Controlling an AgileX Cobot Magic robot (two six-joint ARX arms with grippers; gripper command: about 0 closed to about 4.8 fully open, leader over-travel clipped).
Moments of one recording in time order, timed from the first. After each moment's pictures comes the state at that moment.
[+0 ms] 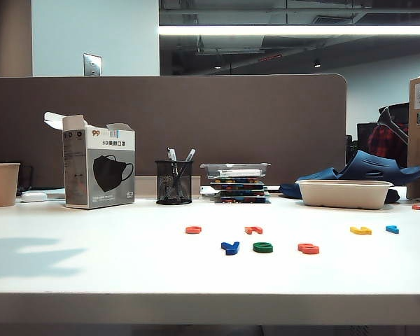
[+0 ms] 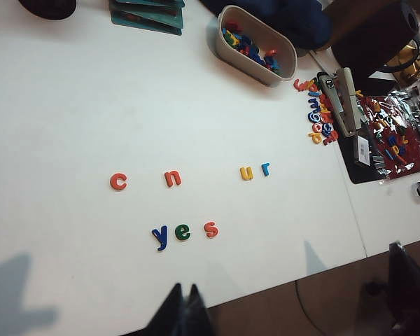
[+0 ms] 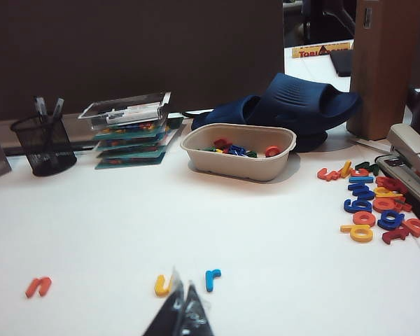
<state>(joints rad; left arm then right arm) -0.61 1.21 1.70 -1.10 0.07 -0.58 -0.05 0.01 0.16 -0.17 -0.15 0.14</state>
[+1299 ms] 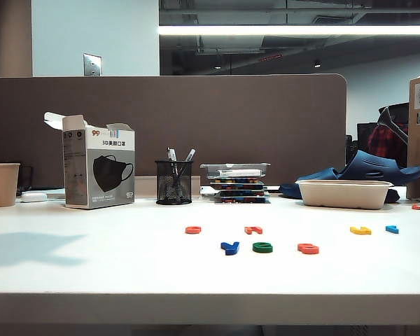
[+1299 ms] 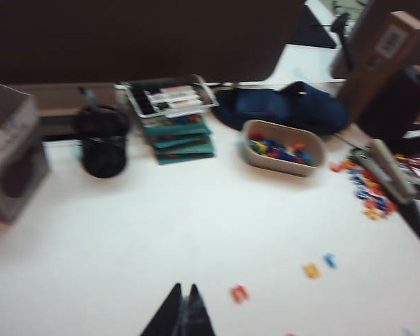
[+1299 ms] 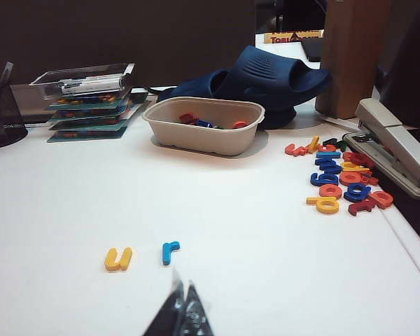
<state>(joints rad) -0.55 1.22 1.70 -0.86 -0.08 -0.25 -0.05 0.01 0.01 -0.04 -0.08 0.08</state>
